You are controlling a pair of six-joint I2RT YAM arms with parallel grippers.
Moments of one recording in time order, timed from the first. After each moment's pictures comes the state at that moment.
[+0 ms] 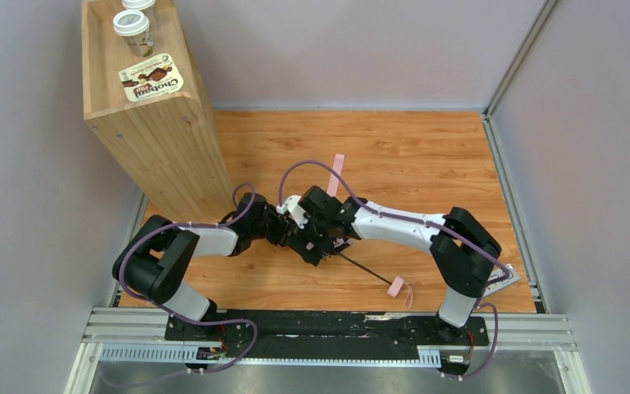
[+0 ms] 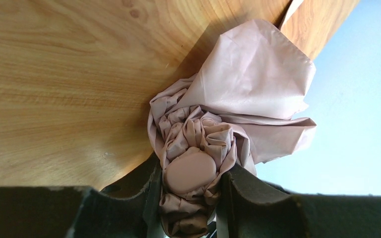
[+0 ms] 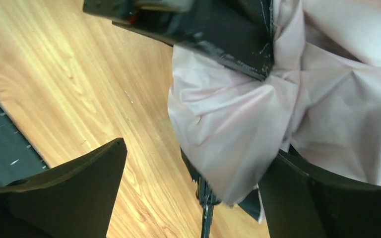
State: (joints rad) left arm -0.48 1.54 0.46 0.34 0.31 -1.43; right arm 0.93 1.78 1.21 -0.48 -0.21 -0.08
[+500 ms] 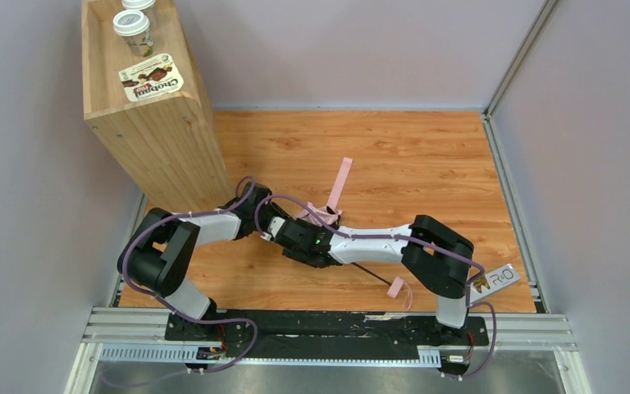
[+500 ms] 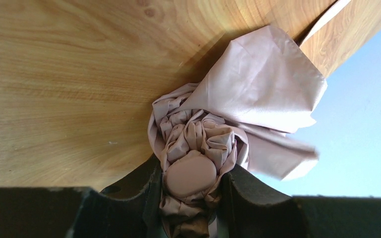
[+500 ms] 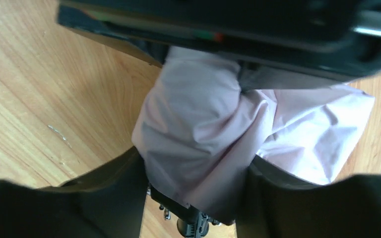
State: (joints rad) left arm -0.45 1.59 0.64 -0.01 0.40 -1.38; right arm 1.15 1.87 1.19 -0.41 0.44 -0.15
